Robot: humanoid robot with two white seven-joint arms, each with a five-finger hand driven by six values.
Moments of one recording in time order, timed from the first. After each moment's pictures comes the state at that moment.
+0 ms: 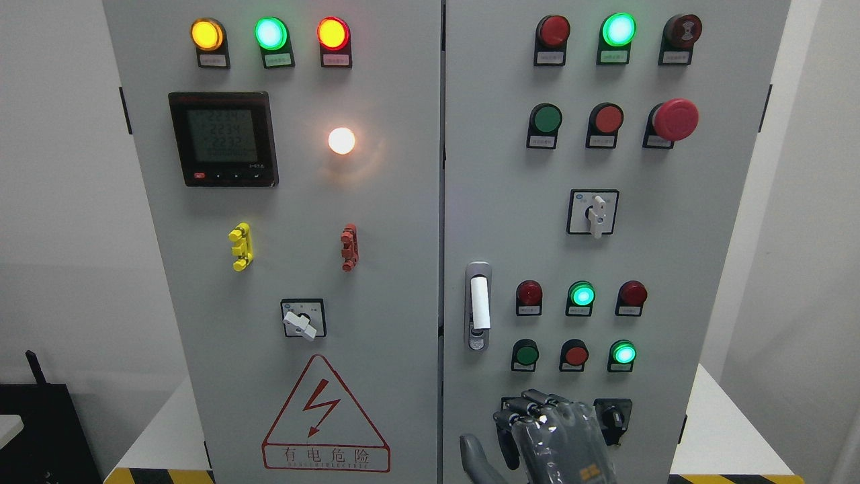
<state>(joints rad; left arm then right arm) 0.05 -0.05 -0.10 0.00 0.20 -0.11 0.00 -0.21 -0.06 0.33 -1.93 1.23 -0.06 -0.18</state>
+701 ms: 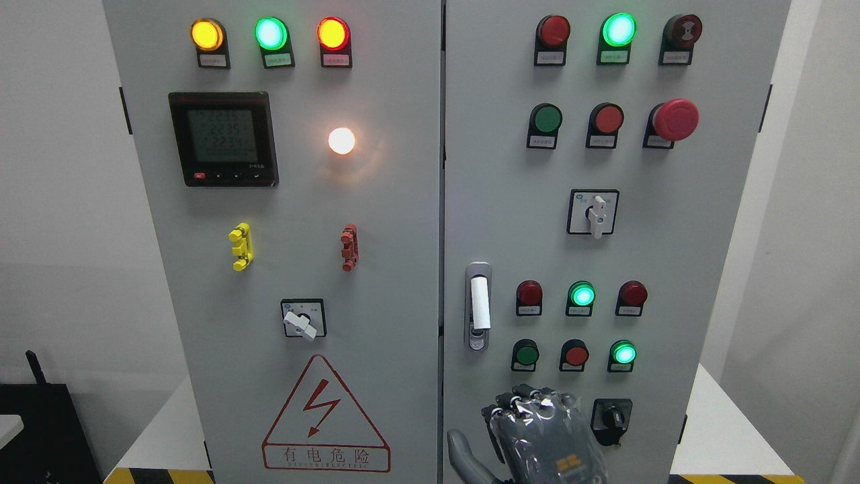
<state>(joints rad) 0.05 -0.05 -0.10 0.00 0.20 -0.11 0.00 -0.22 0.01 0.32 -1.98 1.46 -0.01 -0.02</state>
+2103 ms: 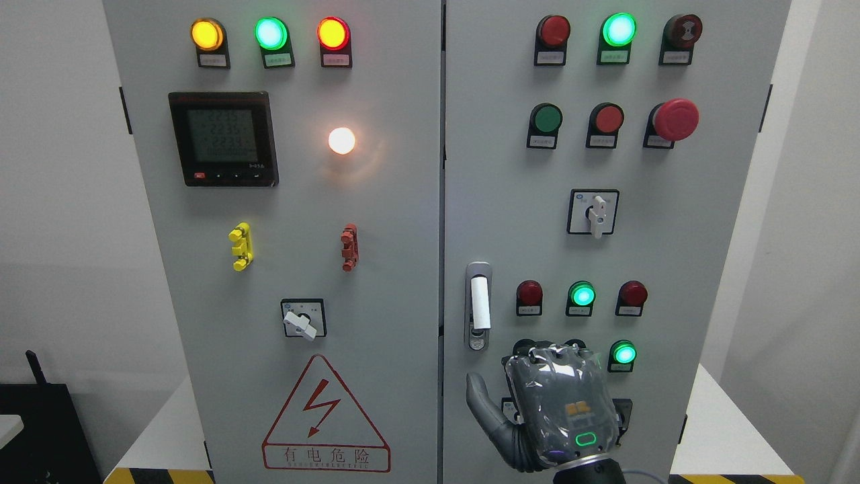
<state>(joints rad) 0.05 -0.05 -0.10 0.00 0.20 -0.11 0.00 -0.33 0.06 0.28 -1.94 1.52 0.08 0.09</state>
